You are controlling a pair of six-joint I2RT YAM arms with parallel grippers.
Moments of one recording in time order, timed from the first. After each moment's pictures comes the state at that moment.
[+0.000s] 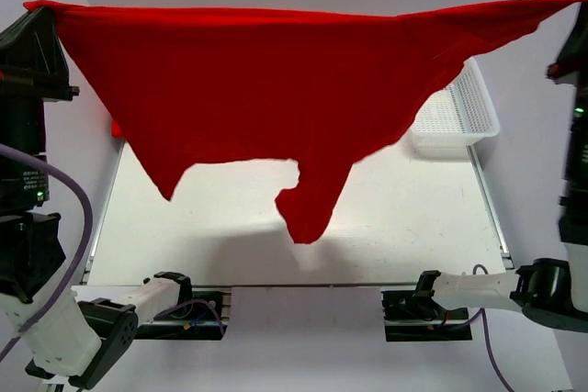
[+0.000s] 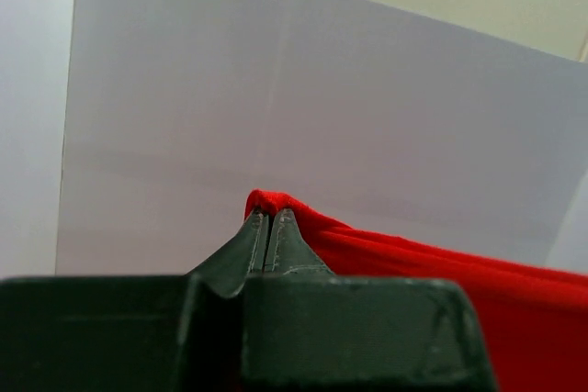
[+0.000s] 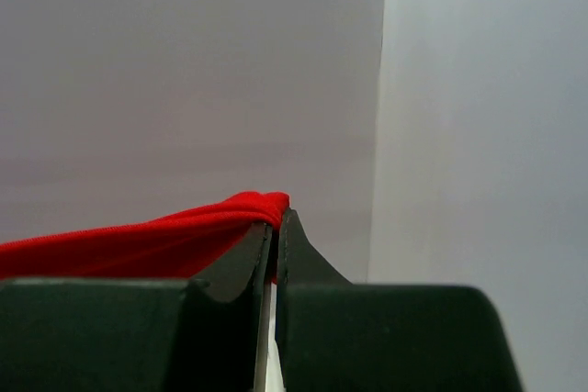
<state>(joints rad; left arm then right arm) -0.21 1.11 2.27 -0.53 -0.20 -0.15 1.11 1.12 2.09 0.11 0.99 -0.97</state>
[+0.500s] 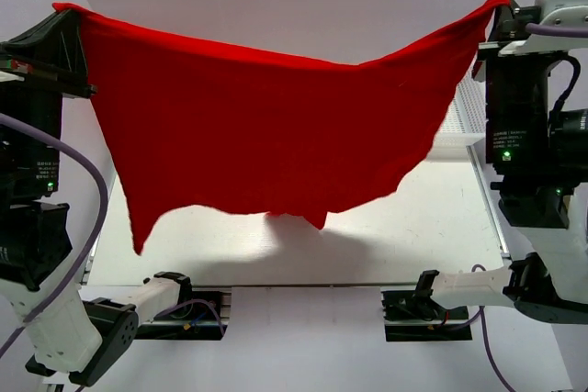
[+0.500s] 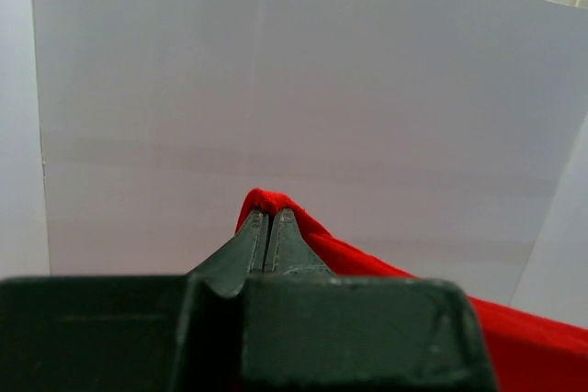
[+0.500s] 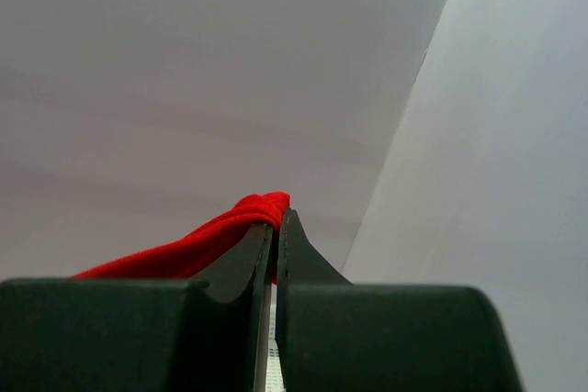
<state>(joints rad) -0.20 1.10 2.22 -0.52 -0.11 -0.11 1.11 1.16 1.97 0.11 0.92 -1.07</state>
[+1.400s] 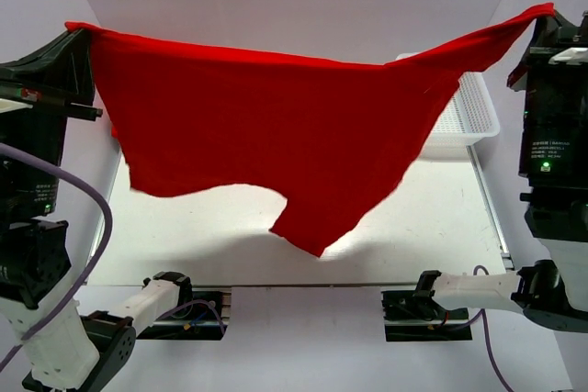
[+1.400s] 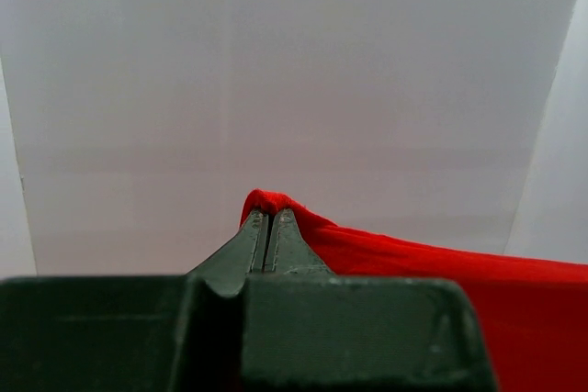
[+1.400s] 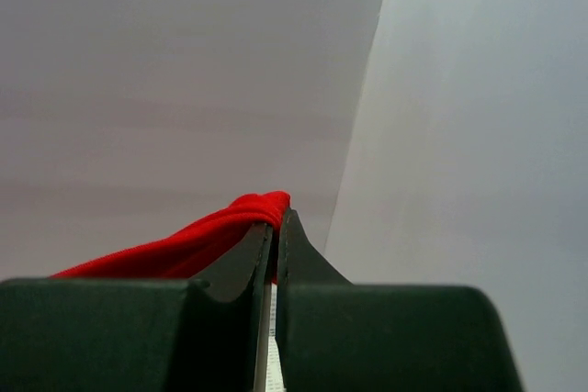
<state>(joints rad) -0.20 1.02 2.11 -0.49 0.00 -0.08 1.11 1.10 1.96 0.09 1.01 -1.04</state>
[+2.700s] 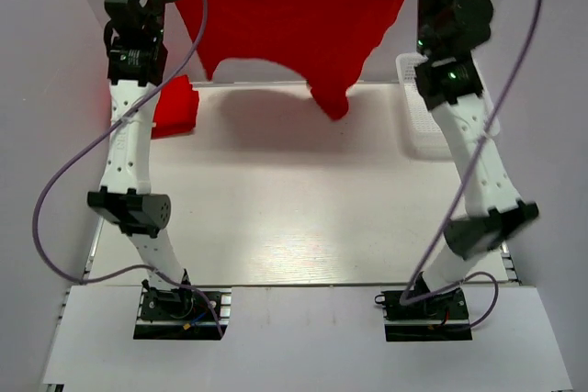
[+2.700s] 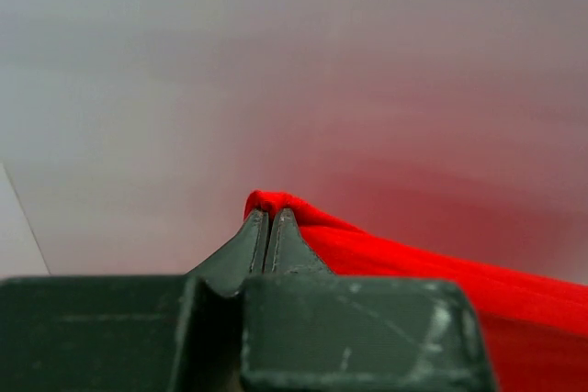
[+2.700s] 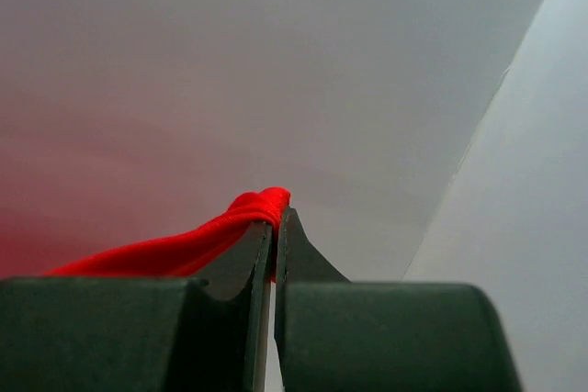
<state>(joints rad) -0.11 1.89 2.41 -0.22 -0.17 -0.06 0.36 1.73 2.16 0.16 0.32 -0.59</state>
